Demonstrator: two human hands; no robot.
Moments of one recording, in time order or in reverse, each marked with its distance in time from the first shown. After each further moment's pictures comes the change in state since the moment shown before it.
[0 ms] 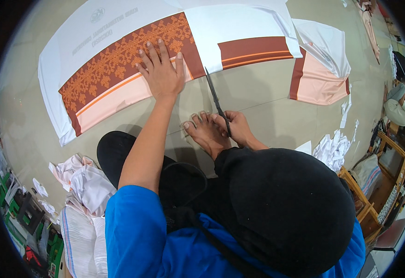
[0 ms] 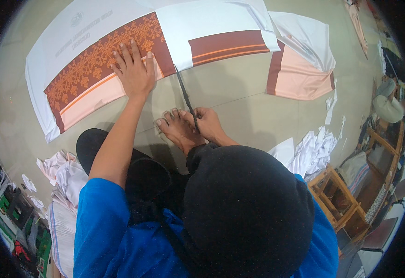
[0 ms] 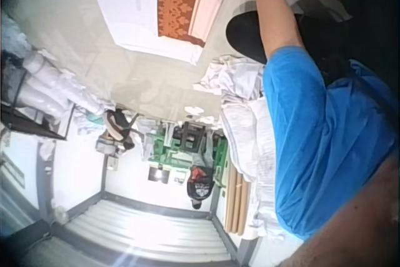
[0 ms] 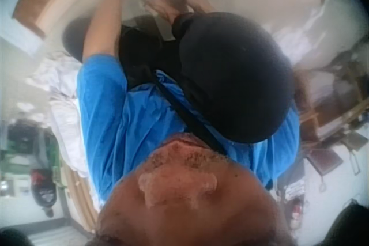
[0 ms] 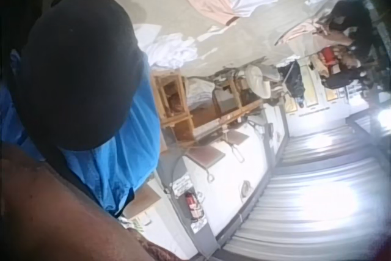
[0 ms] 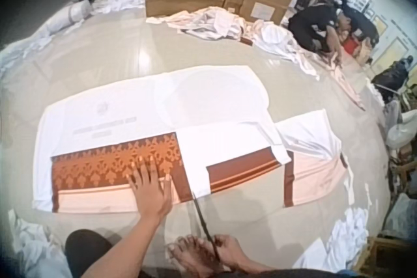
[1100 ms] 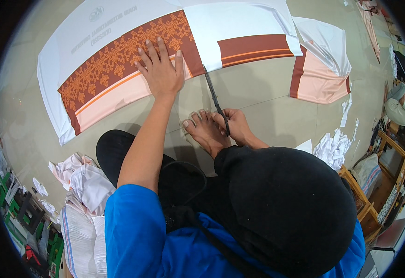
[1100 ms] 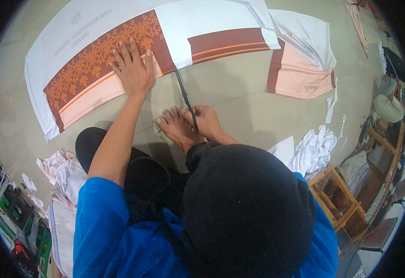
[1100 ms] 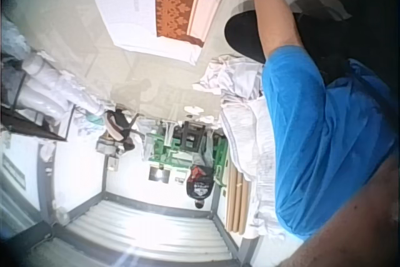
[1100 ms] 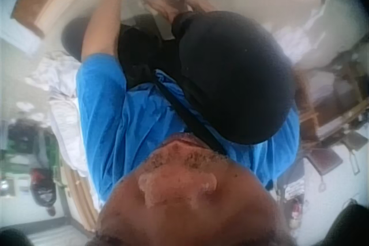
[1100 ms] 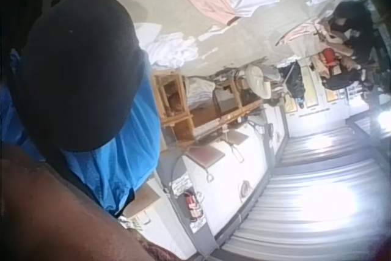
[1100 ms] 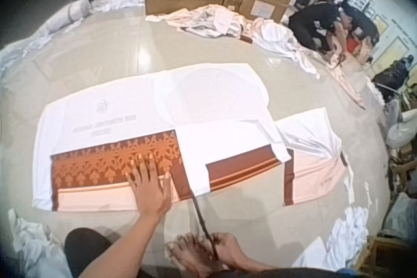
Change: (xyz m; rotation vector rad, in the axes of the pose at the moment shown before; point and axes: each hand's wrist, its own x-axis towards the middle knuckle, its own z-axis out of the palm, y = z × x) left_hand 0.000 0.000 -0.001 0.007 -0.002 0.005; right_hand 0.001 -0.004 0.003 0.030 -0.017 0.060
